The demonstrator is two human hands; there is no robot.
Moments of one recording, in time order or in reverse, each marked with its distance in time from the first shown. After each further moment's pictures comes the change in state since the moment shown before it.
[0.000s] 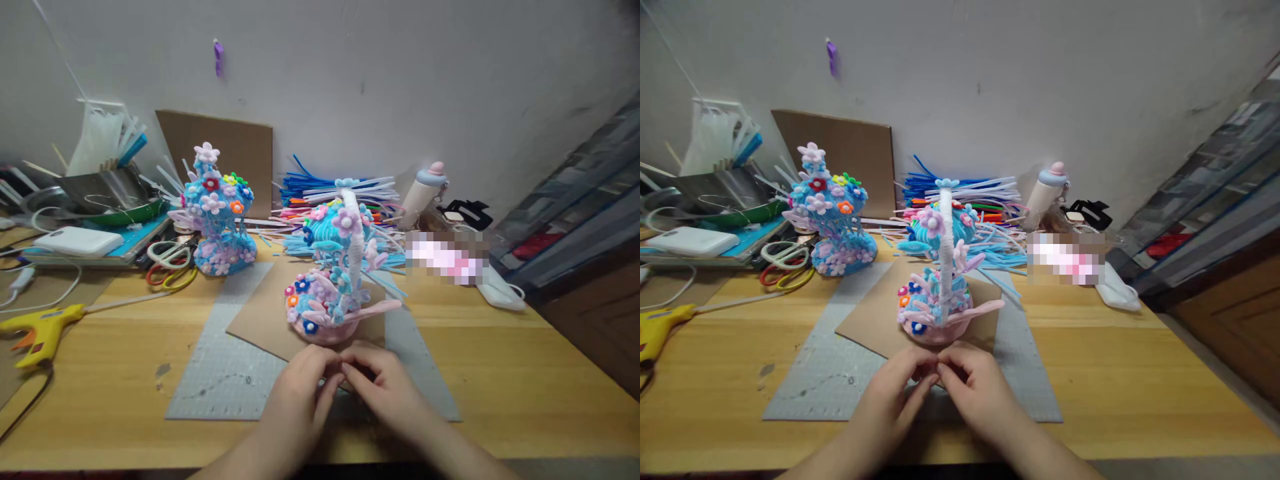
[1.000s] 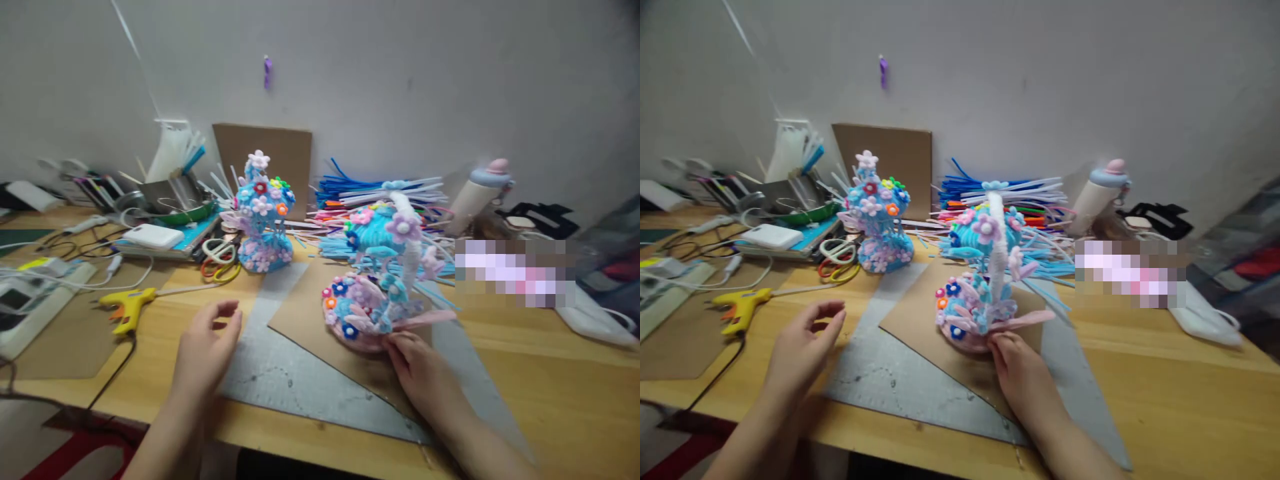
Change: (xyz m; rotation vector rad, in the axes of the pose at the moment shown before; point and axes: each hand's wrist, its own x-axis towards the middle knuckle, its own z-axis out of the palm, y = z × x) left_hand -0.022 -0.071 -0.147 0.375 0.543 -0.534; right_hand 0.025 0.048 0.005 -0.618 0.190 -0.159
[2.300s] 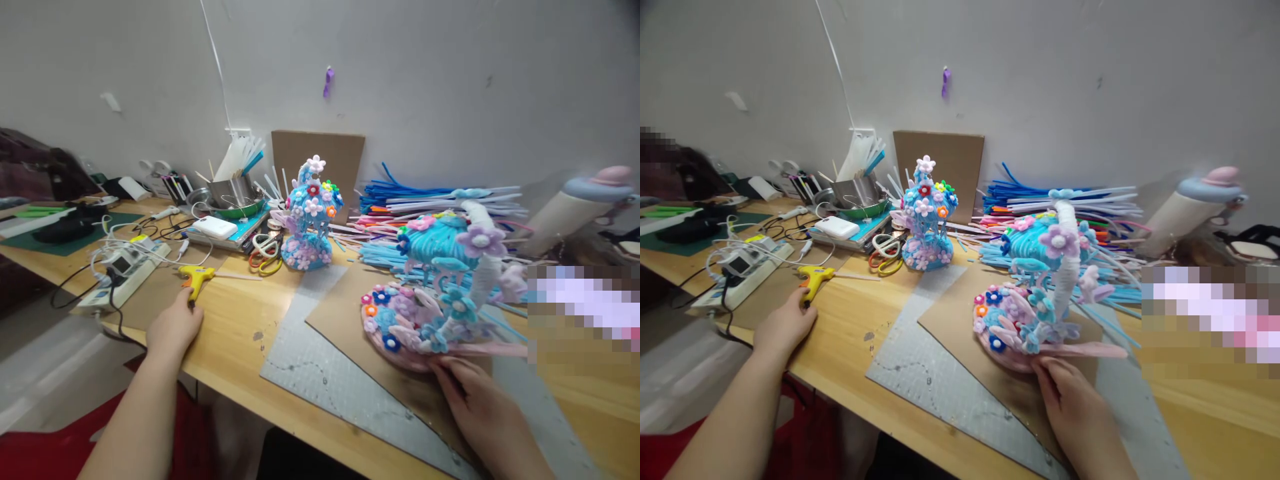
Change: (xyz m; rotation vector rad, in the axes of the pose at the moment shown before) left_hand 0.038 -0.131 -0.097 0.687 -0.022 -0.496; right_hand -0.007 0.024 0.014 -0.069 0.068 -0.039
